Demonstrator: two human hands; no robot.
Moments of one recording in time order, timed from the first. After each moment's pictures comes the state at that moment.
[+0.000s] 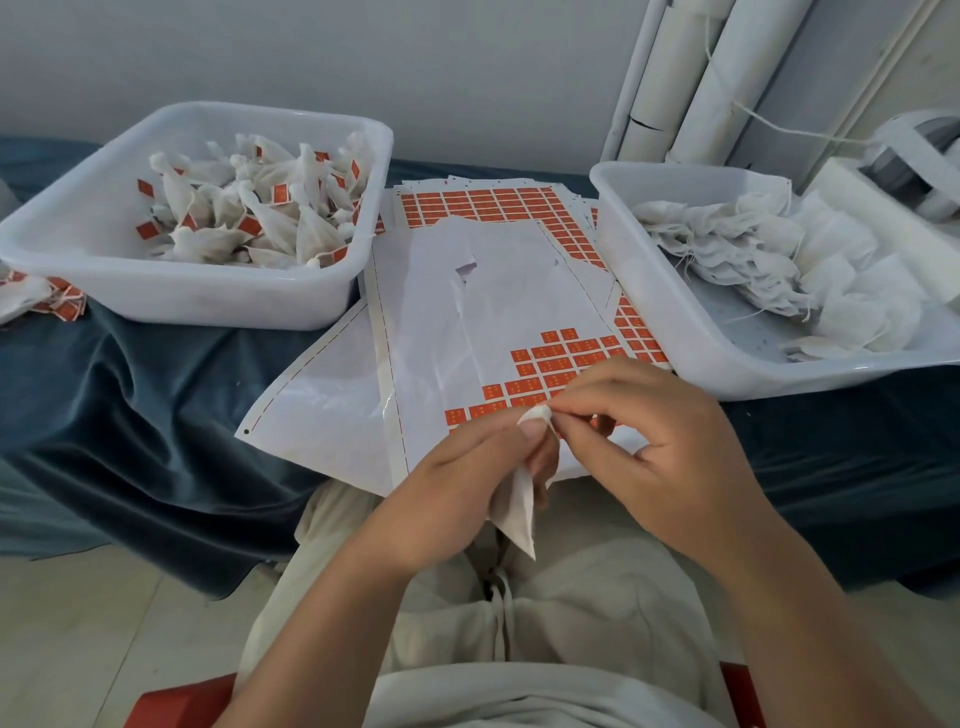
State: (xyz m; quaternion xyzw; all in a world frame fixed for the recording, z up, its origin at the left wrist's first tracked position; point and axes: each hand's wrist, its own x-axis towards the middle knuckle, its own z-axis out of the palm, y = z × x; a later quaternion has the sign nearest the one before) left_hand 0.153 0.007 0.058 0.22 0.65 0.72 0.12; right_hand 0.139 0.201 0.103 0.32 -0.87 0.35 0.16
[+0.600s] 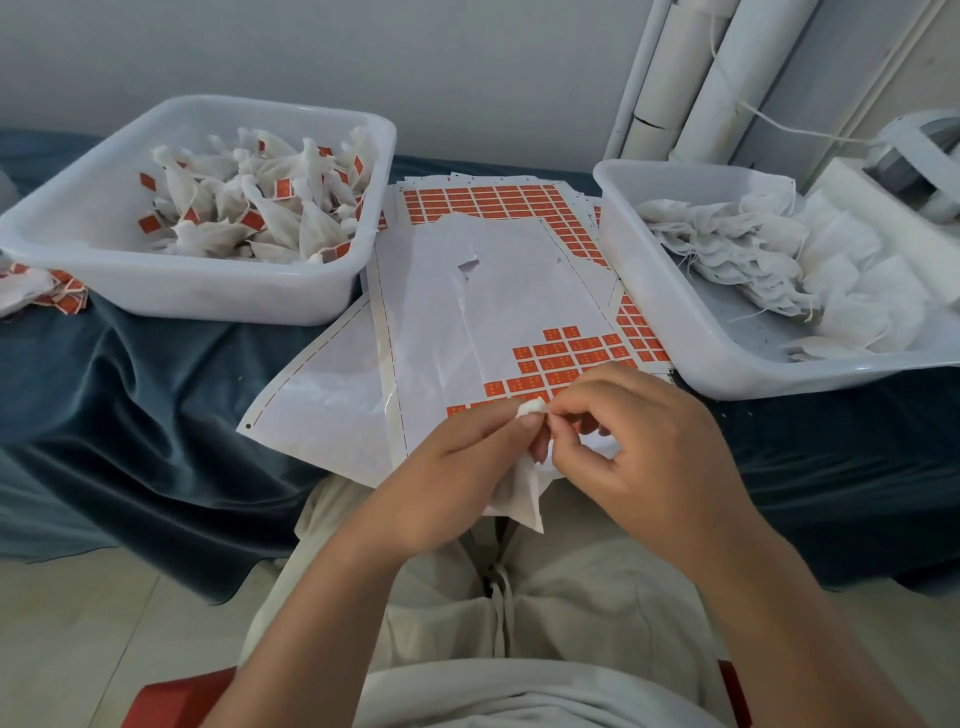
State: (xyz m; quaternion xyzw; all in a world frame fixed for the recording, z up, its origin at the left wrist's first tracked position) left_hand 0.151 0.002 0.063 0.17 0.73 0.66 0.10; right_hand 0.140 0.193 0.094 0.31 -0.89 0.23 0.25
